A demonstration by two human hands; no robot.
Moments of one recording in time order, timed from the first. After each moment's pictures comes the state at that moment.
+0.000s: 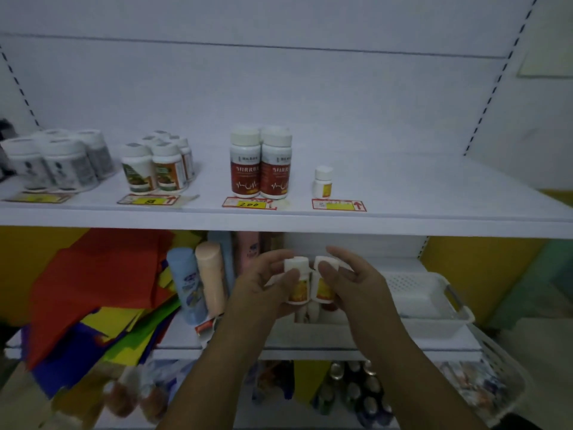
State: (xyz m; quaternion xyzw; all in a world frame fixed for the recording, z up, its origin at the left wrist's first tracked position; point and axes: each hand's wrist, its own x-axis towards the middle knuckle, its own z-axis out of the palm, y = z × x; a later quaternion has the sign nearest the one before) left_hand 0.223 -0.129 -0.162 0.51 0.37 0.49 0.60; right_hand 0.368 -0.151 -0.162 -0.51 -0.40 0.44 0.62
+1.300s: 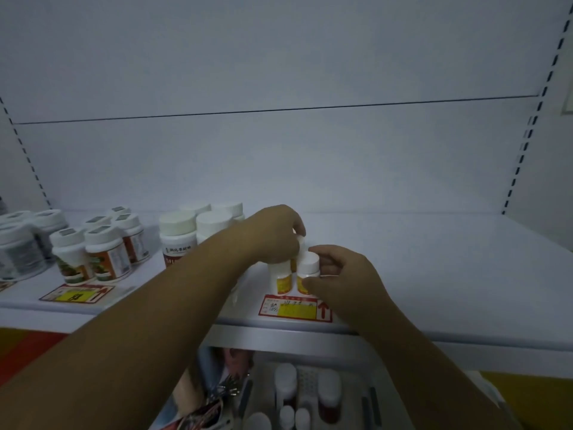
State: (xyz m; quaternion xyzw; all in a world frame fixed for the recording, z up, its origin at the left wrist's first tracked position) left_hand 0.359 0.050 -0.018 0.80 0.58 0.10 0.08; right_hand 0.478 0.006 -0.097 -0.57 -0.62 0.30 0.45
